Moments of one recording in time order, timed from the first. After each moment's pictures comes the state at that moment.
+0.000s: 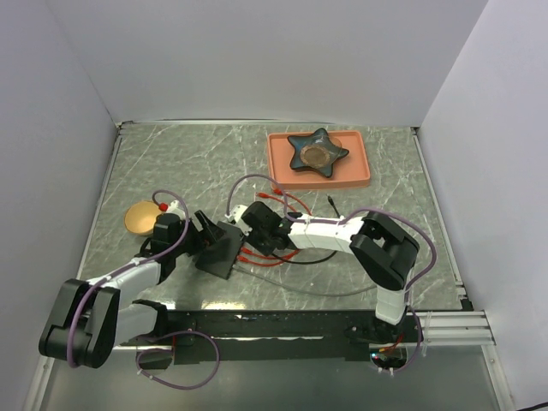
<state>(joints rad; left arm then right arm) -0.23 1.15 0.27 0.30 0.26 -0.75 0.97 1.84 1.14 -0.30 0.05 -0.08</state>
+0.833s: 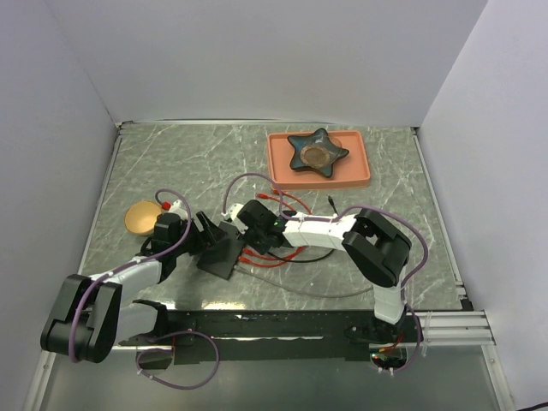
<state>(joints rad) -0.23 1.18 0.27 0.33 0.30 -0.72 0.97 1.90 1.20 -0.30 0.04 -0.06</state>
